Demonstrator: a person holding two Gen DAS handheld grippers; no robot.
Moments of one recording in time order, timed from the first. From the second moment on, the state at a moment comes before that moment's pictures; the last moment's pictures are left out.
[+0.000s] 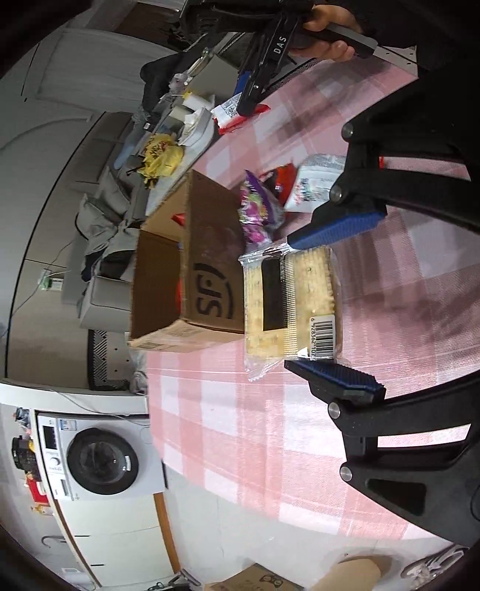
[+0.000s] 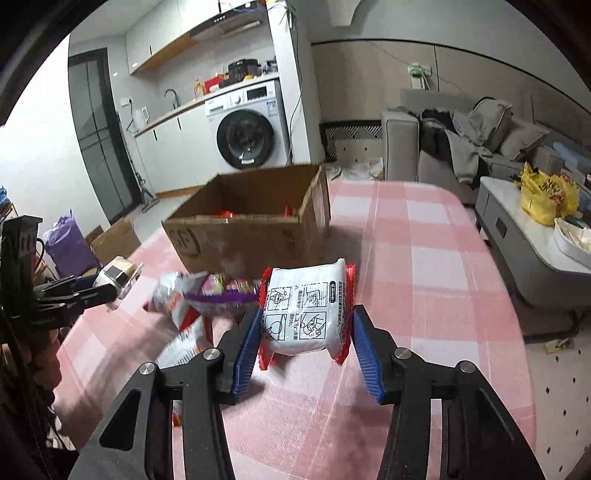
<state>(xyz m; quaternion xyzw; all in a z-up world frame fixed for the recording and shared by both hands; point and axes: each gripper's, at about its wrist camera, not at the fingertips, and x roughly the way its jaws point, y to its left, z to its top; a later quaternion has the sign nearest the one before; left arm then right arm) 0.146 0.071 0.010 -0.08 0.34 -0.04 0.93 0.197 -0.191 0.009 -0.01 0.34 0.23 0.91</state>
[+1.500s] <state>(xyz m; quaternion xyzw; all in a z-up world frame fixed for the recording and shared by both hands) 0.268 0.069 0.081 -0.07 0.28 -0.02 0.96 0.283 -0.119 0.067 0.01 0.30 0.27 0.91</state>
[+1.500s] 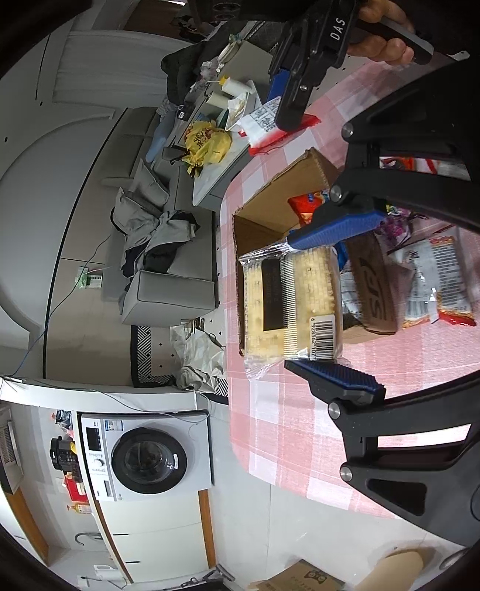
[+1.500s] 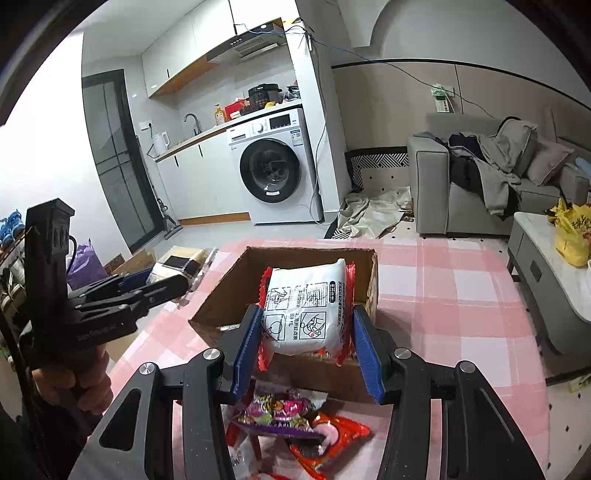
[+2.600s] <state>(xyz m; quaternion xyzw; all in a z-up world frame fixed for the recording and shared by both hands) 0.374 0.052 0.020 -0.04 0.31 -0.03 0.95 0.359 -0.082 0.031 0.03 0.32 0.27 0.91</state>
